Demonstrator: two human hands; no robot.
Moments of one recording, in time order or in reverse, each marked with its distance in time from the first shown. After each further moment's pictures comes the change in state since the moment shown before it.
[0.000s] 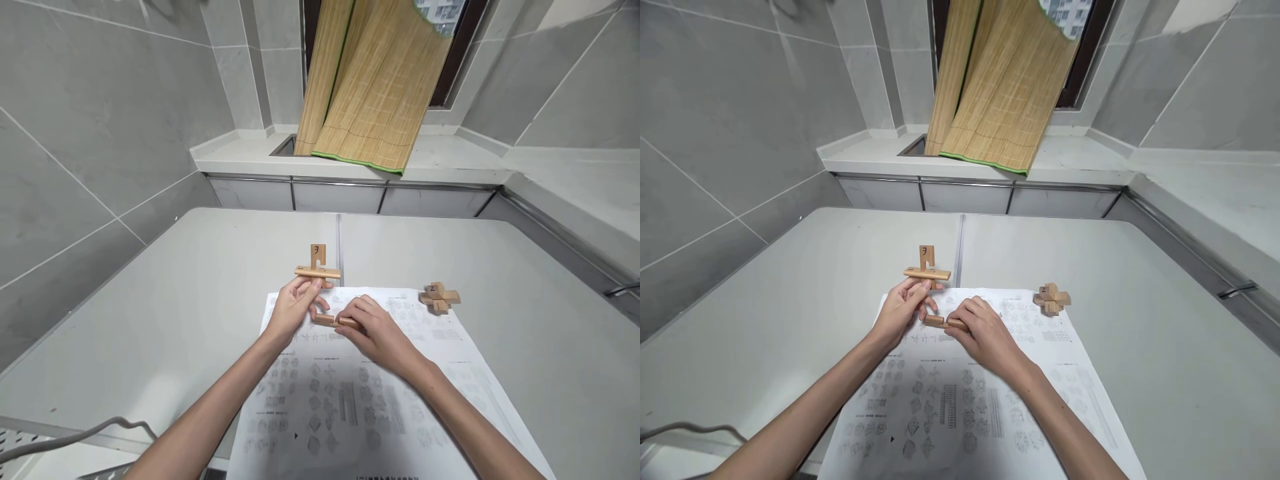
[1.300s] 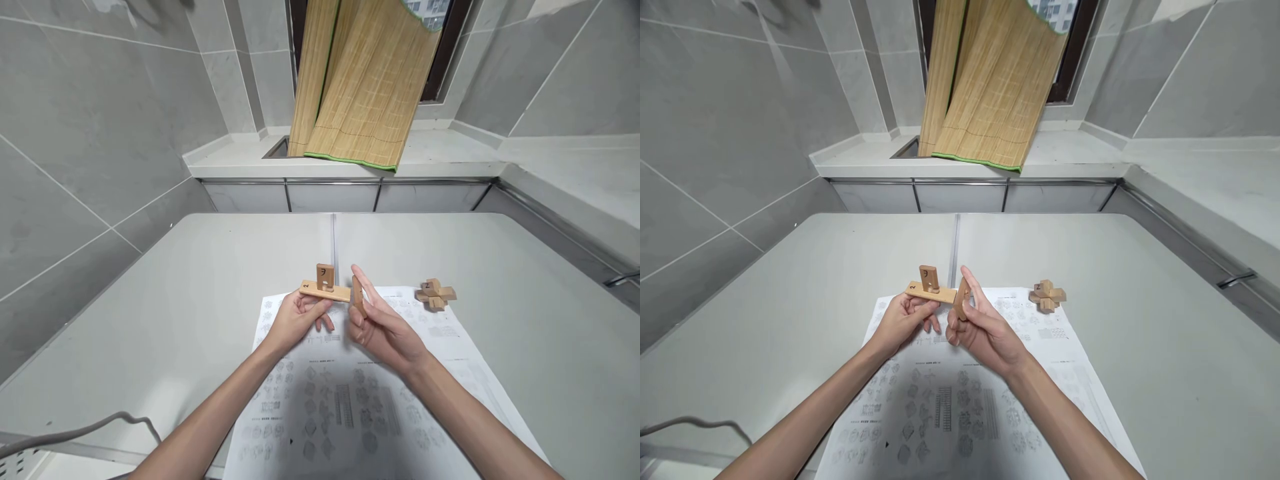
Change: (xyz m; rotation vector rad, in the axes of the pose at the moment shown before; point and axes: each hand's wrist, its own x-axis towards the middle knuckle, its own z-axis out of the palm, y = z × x) left_hand -0.004 -0.006 0.009 0.059 -0.151 -0.031; right_hand 0.000 -0.011 -0.011 1.556 0.048 0.415
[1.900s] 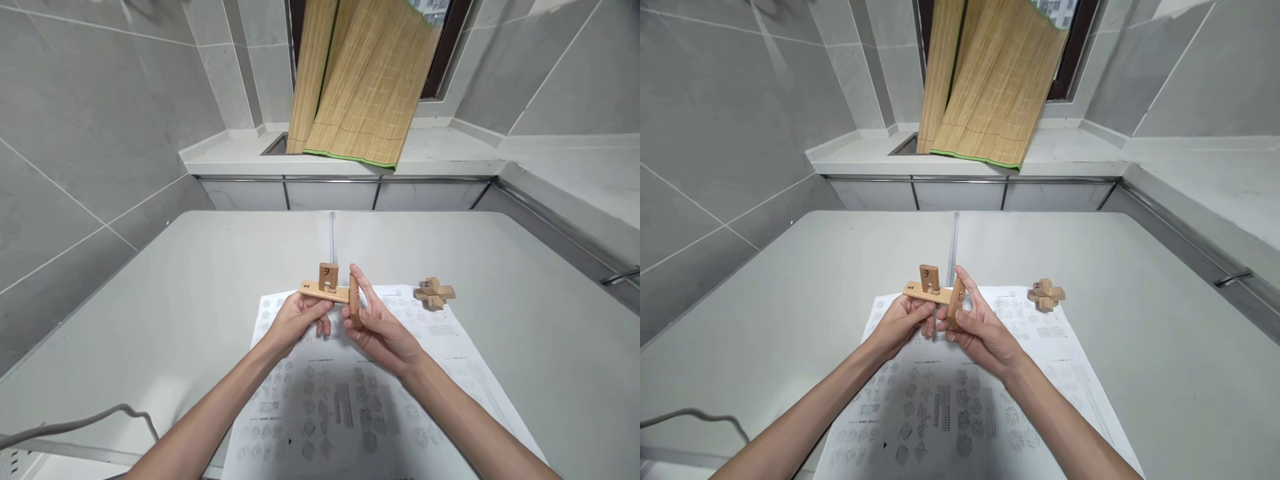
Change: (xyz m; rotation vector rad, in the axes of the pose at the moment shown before) left_hand -0.002 0.003 0.000 -0.119 -0.147 -0.058; right_hand 0.000 0.002 0.002 0.005 0.001 0.009
